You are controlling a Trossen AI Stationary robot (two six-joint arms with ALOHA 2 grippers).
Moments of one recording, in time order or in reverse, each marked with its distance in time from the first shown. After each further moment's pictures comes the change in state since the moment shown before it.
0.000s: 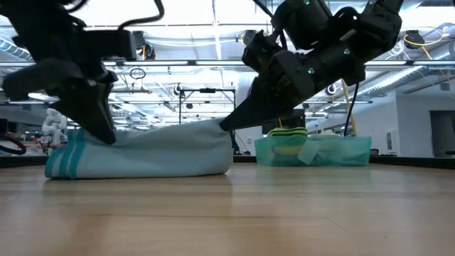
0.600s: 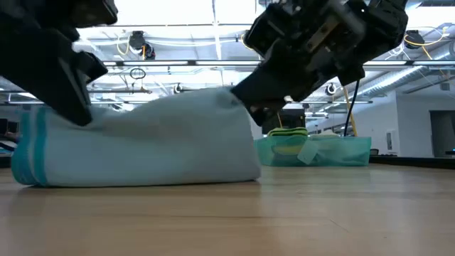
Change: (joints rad) left arm -0.147 -0.001 0.011 0.222 0.101 -0.062; right arm 0.032 0.000 0.000 0.085 -0.364 0.131
